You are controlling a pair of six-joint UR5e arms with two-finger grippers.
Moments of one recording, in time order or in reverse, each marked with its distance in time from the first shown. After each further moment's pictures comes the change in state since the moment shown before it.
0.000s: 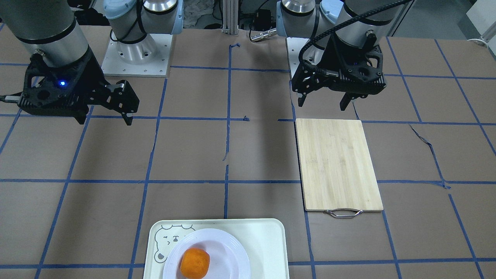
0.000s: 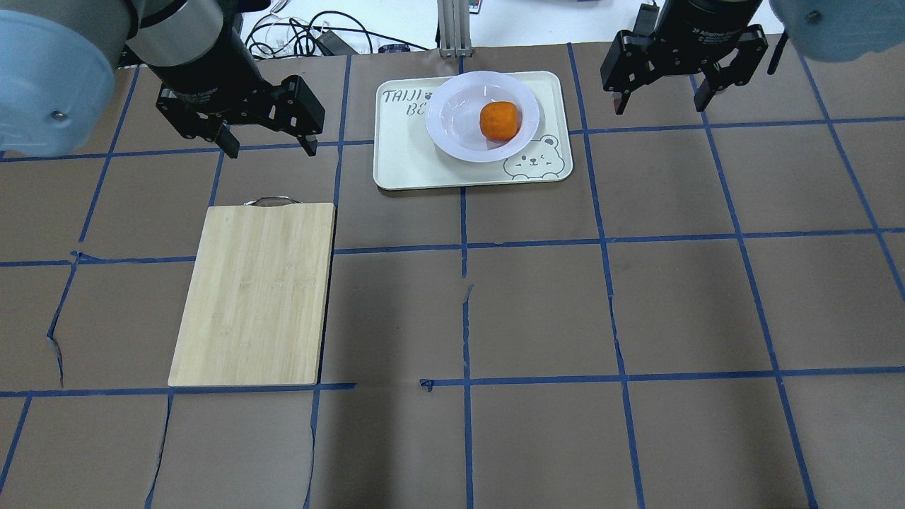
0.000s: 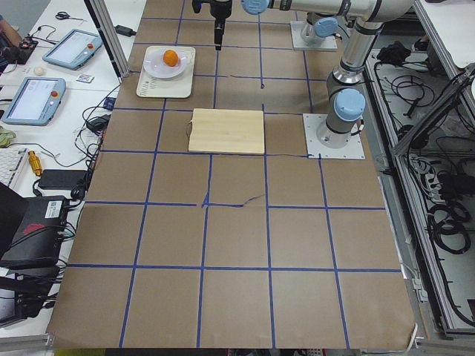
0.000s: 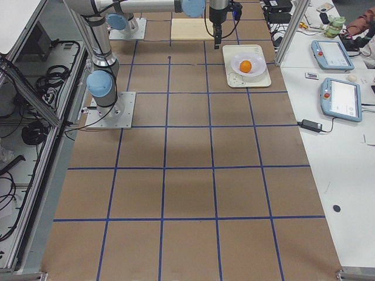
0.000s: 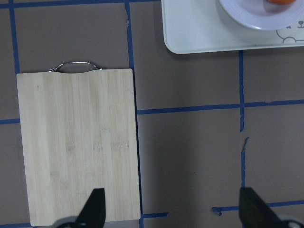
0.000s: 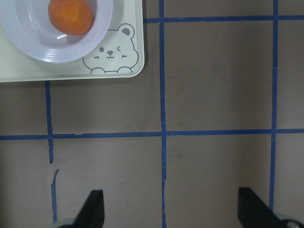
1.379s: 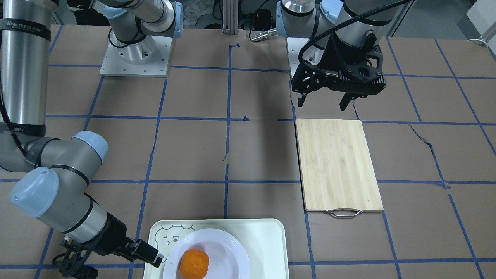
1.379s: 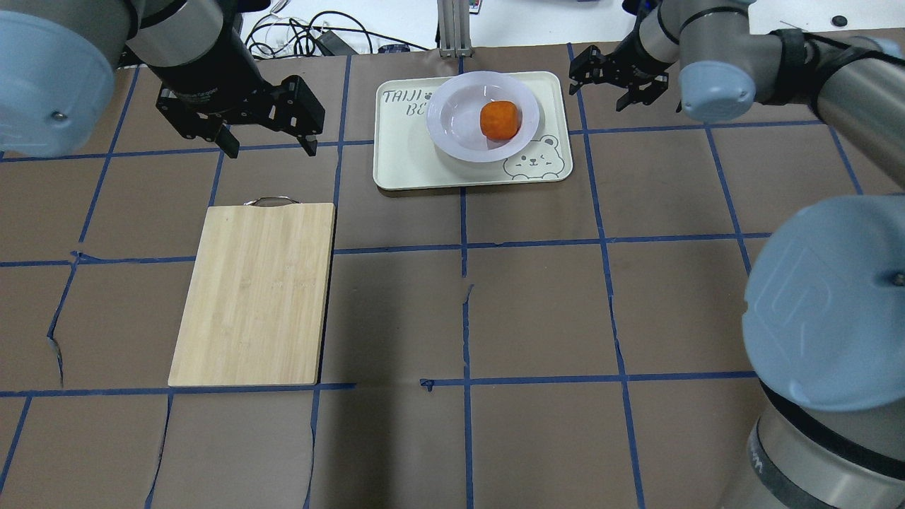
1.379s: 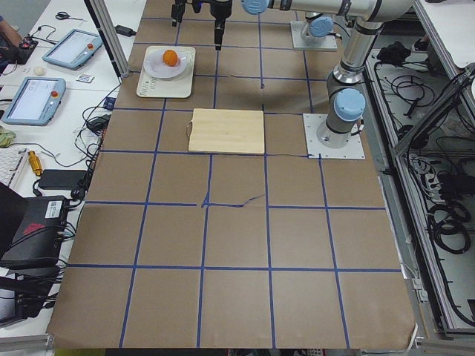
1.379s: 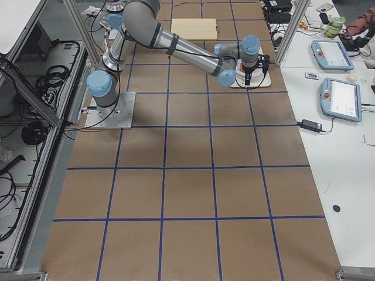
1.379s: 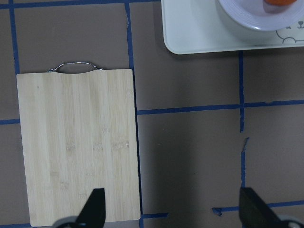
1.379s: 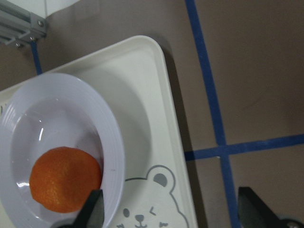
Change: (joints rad) left arm 0.000 0.000 0.000 0.001 0.000 0.000; right arm -0.123 0.423 -0.030 -0.529 0.273 0.045
